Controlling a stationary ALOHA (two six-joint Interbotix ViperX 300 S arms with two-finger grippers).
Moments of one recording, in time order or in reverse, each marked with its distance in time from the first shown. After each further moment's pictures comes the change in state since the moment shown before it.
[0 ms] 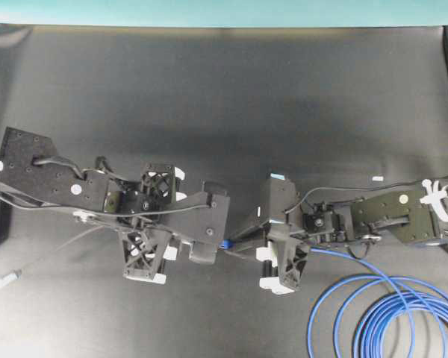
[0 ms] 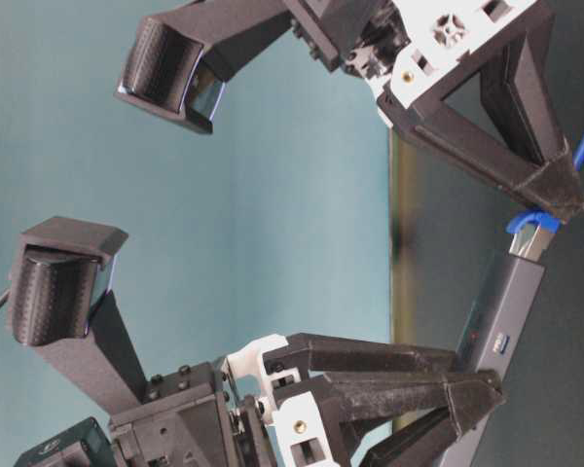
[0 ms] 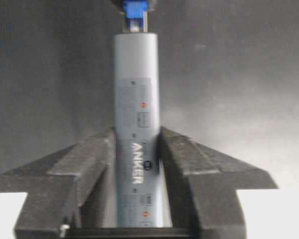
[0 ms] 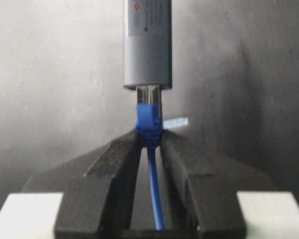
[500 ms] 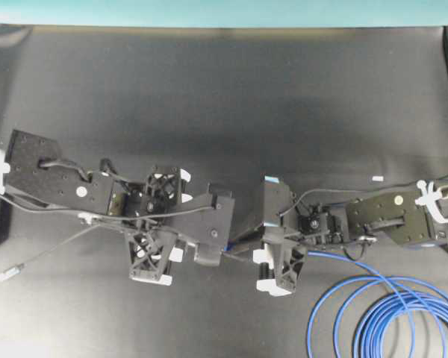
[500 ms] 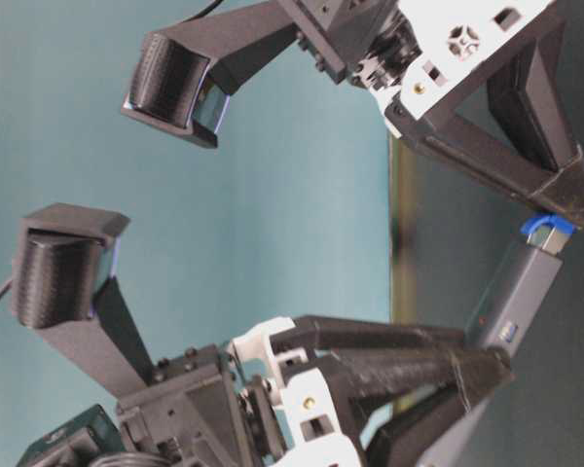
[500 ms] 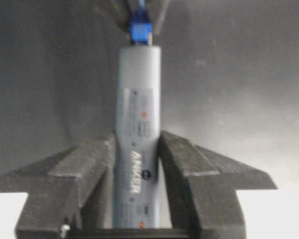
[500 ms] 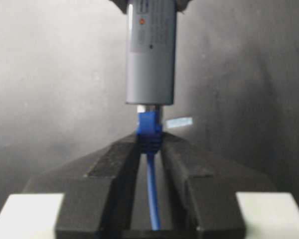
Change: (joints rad) left arm 0.002 0.021 0.000 0.000 -0.103 -0.003; right arm 0.000 0.012 -0.015 -0.002 0.003 -0.003
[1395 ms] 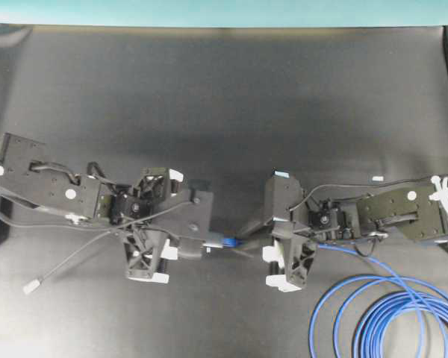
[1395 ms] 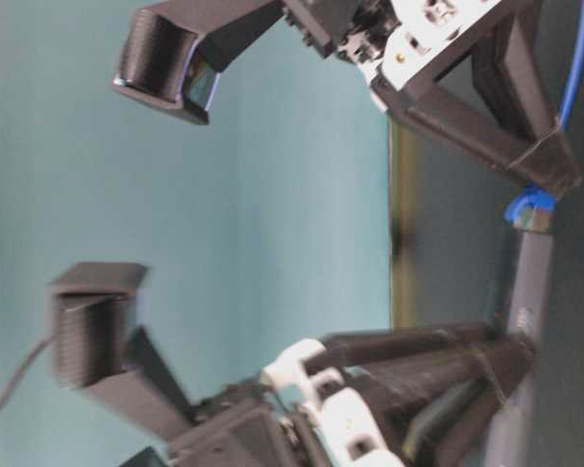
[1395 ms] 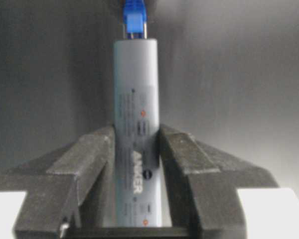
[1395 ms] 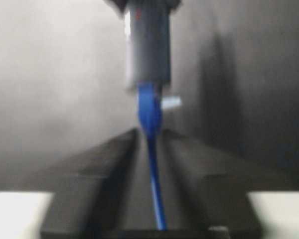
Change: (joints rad) left arm 0.002 -0.014 0.130 0.000 -0.110 -0.069; right arm -0.005 -0.048 0.051 0.000 0.064 0.000
